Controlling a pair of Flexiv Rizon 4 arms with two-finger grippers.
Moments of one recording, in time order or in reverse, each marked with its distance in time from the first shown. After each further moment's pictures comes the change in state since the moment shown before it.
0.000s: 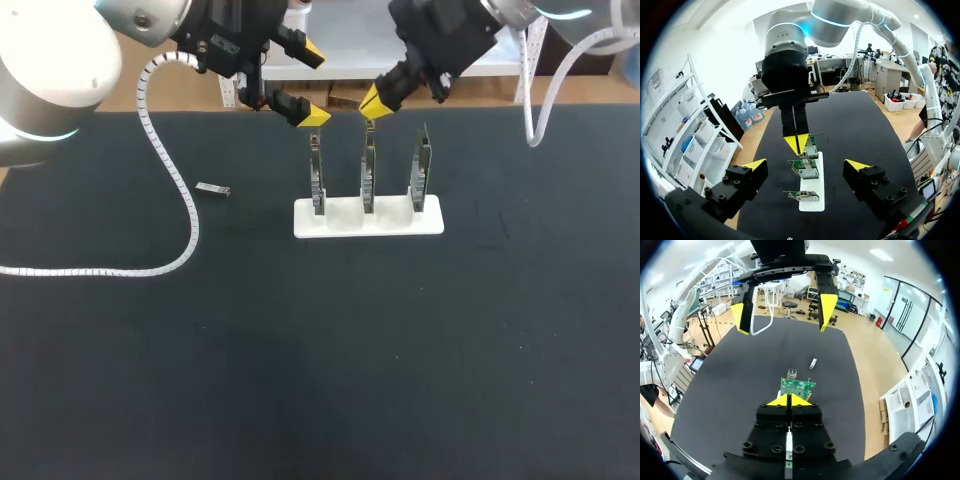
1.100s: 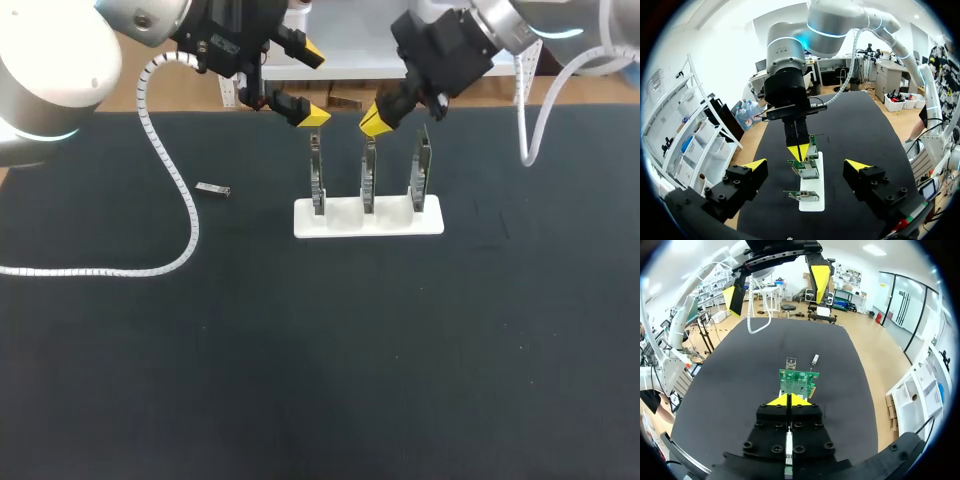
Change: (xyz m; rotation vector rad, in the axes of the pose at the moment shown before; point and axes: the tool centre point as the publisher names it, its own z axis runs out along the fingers) left arm 0.000 0.000 0.000 0.000 0.000 0.000; right arm 0.021 0.001 0.020 -0.021 -0.042 0.063
